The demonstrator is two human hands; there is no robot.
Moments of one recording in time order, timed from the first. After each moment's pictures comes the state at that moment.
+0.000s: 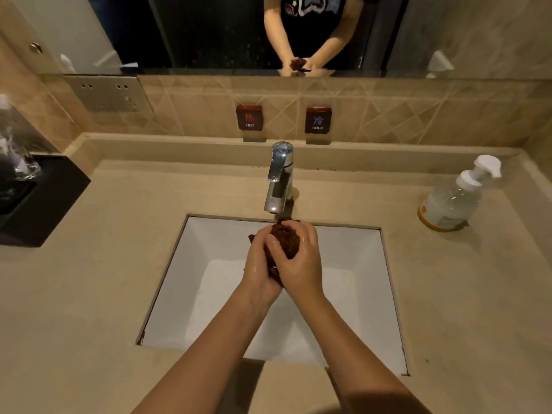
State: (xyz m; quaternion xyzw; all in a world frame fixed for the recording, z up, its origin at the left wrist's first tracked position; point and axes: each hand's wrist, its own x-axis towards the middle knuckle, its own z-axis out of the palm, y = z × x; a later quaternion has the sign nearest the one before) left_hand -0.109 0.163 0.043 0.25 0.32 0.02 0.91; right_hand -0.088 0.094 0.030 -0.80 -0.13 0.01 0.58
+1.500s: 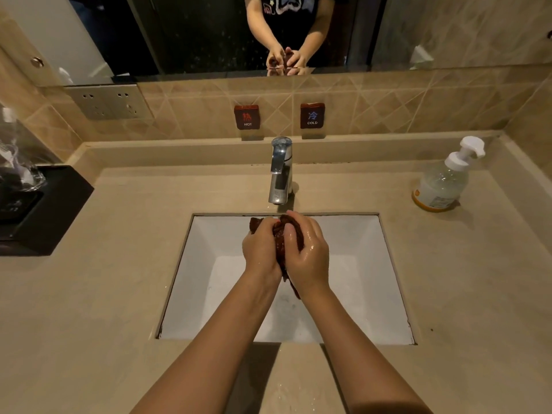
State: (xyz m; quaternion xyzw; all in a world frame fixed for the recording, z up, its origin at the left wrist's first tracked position) left_hand -0.123 0.162 0.083 0.42 0.42 0.09 0.80; right_hand -0.112 0.098 0.039 -0.80 -0.14 -0.12 0.58
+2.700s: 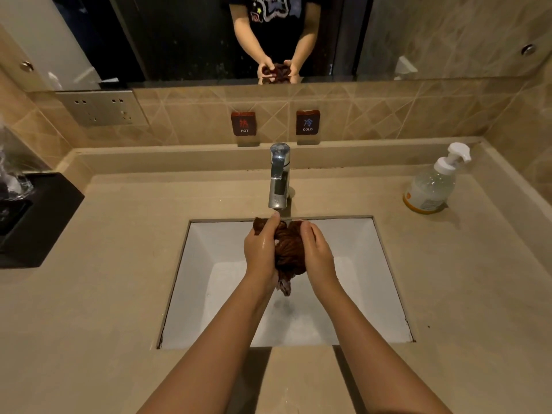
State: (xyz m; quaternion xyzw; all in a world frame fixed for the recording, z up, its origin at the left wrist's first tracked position) left_hand -0.121 0.176 0.068 0.47 0.33 0.10 0.81; right_hand -0.107 0.090 0.056 -0.71 -0.01 0.12 0.69
